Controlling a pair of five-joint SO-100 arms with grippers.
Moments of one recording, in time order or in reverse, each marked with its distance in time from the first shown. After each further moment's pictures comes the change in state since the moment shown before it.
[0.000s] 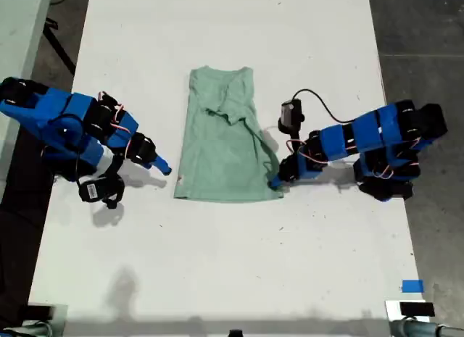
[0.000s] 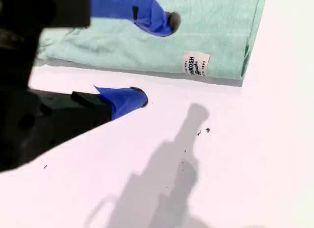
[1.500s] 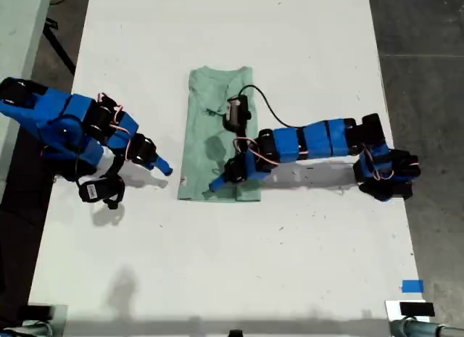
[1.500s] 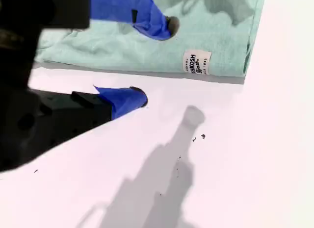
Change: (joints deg) arm 0 -0.1 1.1 3.2 -4.2 0.0; arm 1 -2.2 -37.5 -70.7 20.2 -4.1
